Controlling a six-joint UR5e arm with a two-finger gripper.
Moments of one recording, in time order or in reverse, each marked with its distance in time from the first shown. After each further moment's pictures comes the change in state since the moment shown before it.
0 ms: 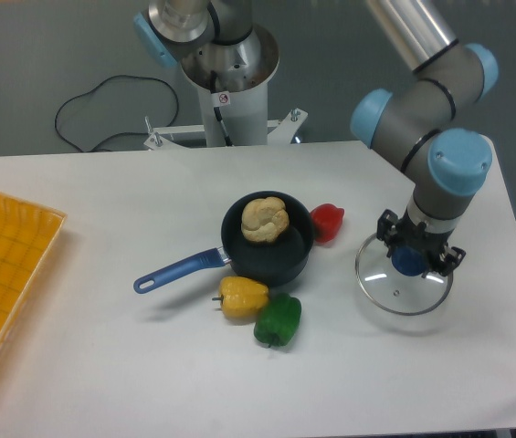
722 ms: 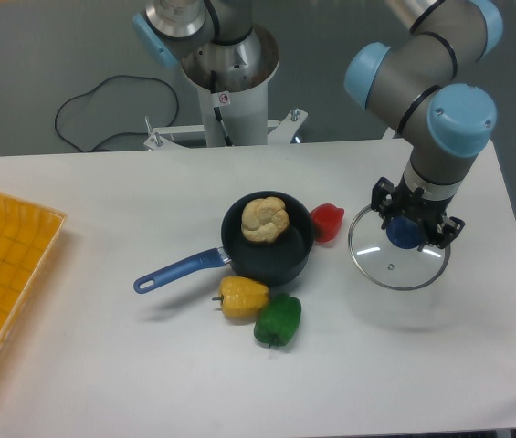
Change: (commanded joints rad) arm -0.005 0.031 0.028 -0.058 0.017 0.003
